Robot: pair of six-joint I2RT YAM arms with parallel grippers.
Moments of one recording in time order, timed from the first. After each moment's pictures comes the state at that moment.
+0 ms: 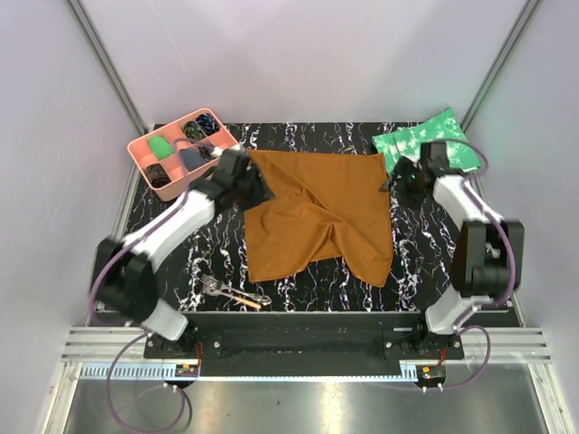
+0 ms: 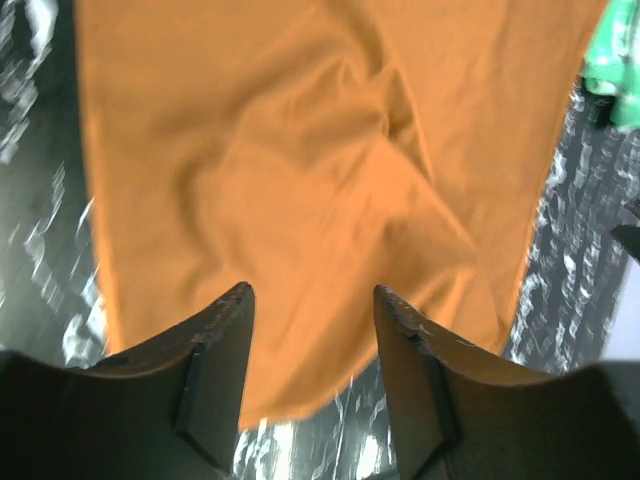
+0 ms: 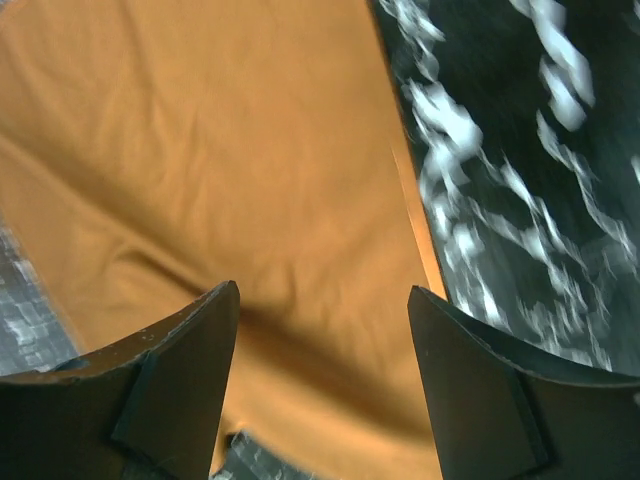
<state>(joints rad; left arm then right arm) -0.46 1.44 1.12 -0.45 0.02 -0.80 -0.04 1.60 1.15 -0.46 -0.21 0.56</state>
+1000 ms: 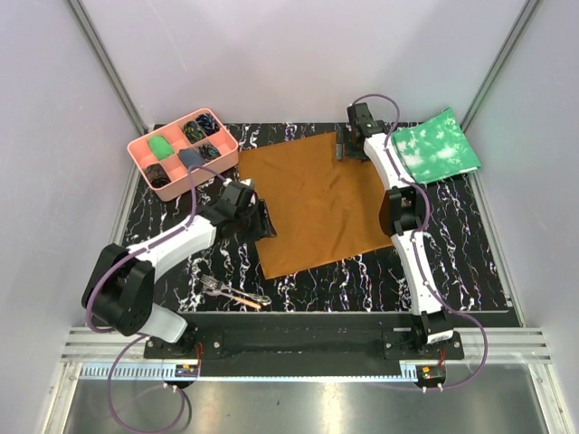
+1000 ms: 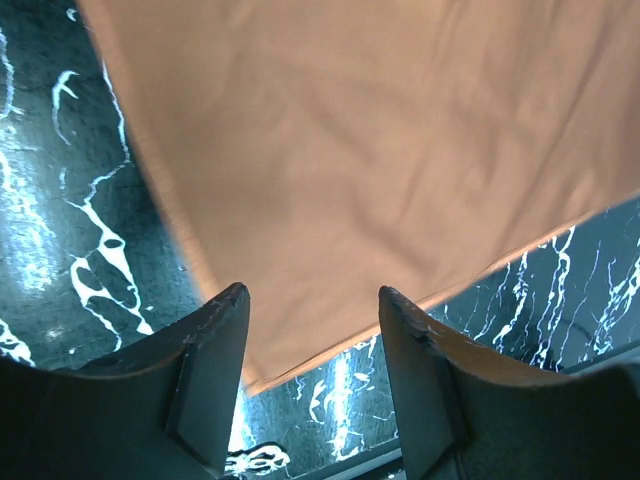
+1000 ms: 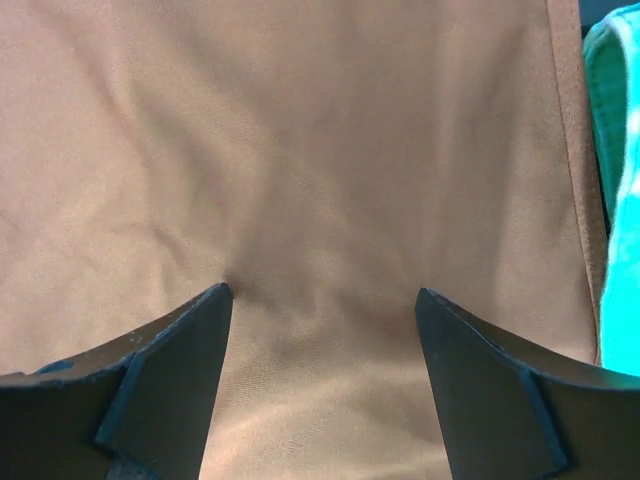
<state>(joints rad) -0.51 1.44 0.89 -0.37 0.11 -0.69 0.24 2.80 2.75 -0.91 0.11 0.22</state>
